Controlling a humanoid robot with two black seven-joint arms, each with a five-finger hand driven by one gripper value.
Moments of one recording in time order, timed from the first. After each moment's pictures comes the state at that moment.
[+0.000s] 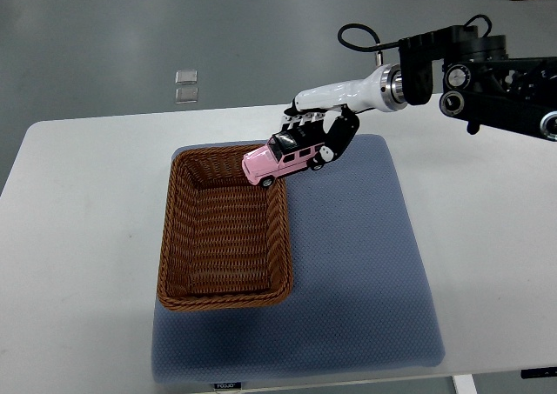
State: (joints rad) left arm -0.03 0.00 -0.08 -0.19 0.11 -0.11 0.02; right arm 1.48 -0.42 -0.10 1.21 -0.98 0.32 0.03
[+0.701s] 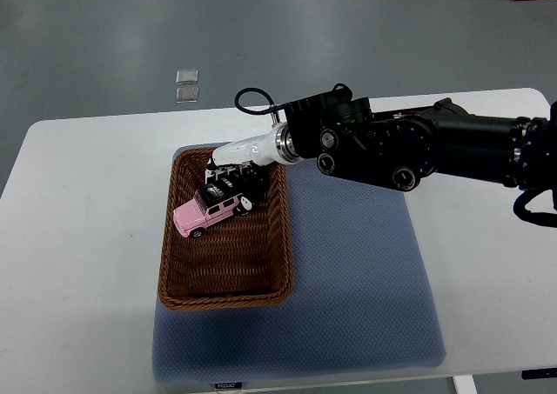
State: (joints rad) left arm -0.03 0.00 -0.08 -0.19 0.11 -0.11 0.02; right arm 1.39 0.00 -0.17 0.88 -0.99 0.27 0.03
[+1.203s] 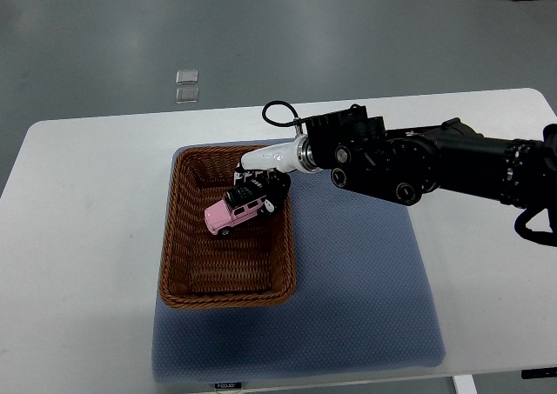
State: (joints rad) left arm -0.03 0.00 -0.08 -0.19 0.11 -0.11 0.02; right arm 1.31 0.00 -0.20 0.79 -1.03 0.23 0.03
